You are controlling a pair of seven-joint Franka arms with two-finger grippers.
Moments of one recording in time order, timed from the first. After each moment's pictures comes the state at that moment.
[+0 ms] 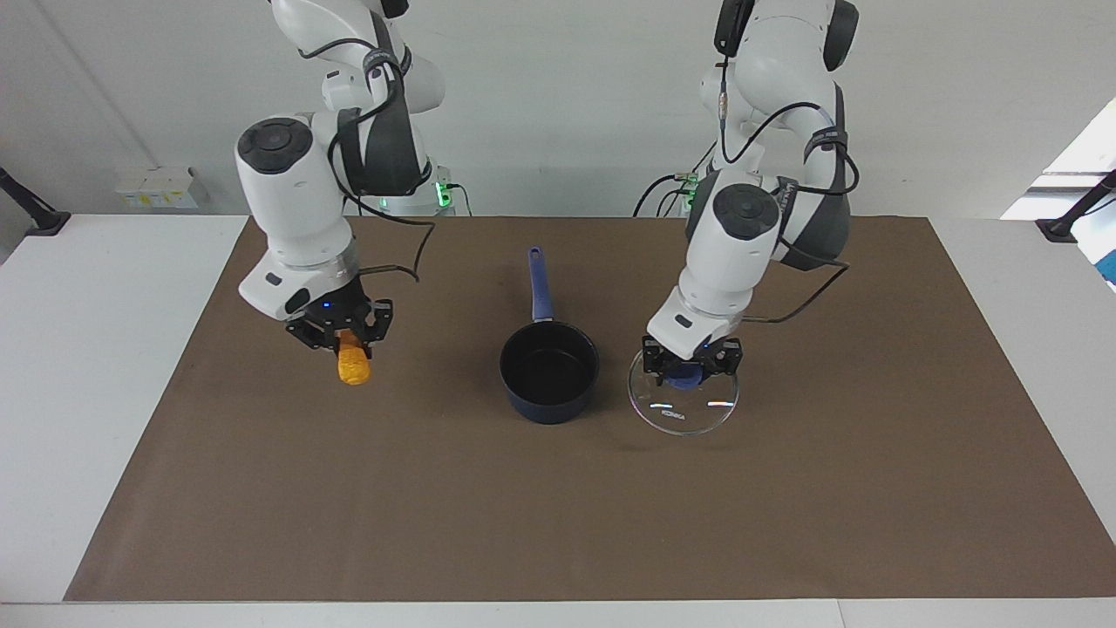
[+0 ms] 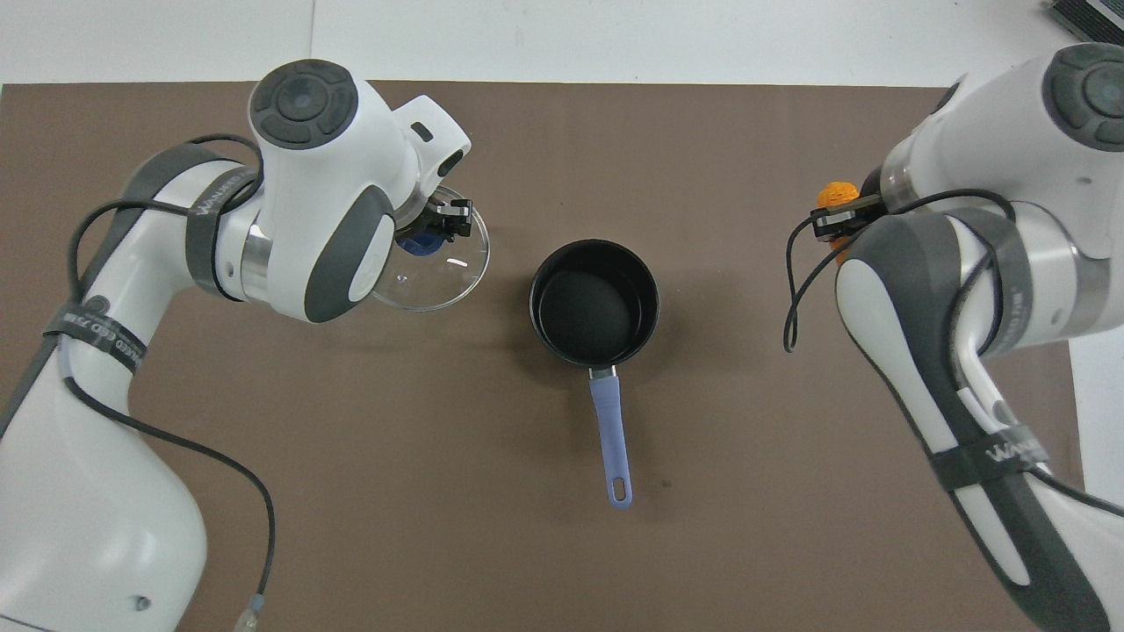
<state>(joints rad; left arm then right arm) -0.43 0.44 0.05 -1.45 -0.07 1.95 -0.25 0.27 0.25 -0.11 -1.60 -0.04 1.91 0.02</state>
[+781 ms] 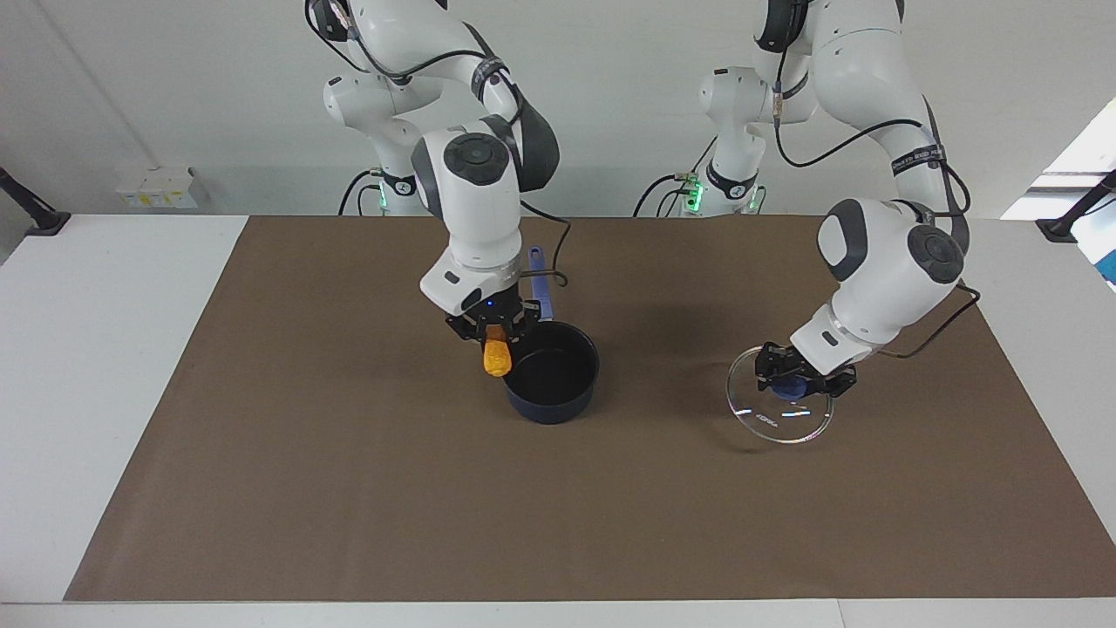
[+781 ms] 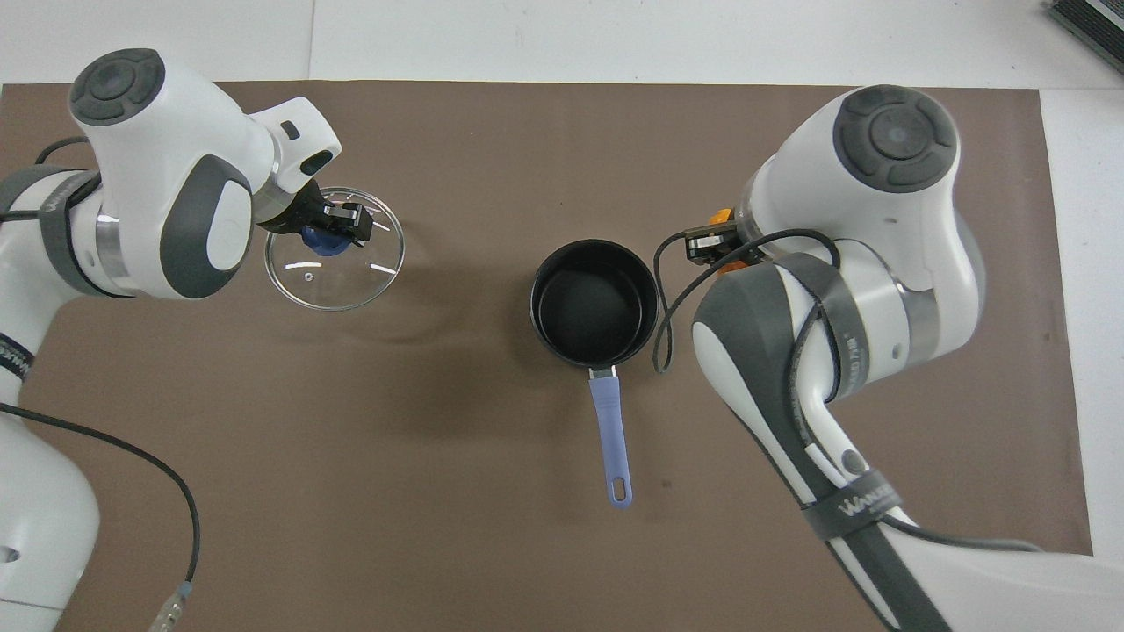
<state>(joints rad) -0.15 0.35 0.05 -1.70 -0.25 2.05 0.34 0.52 0.38 -0.10 -1.51 0.01 1.95 0.37</state>
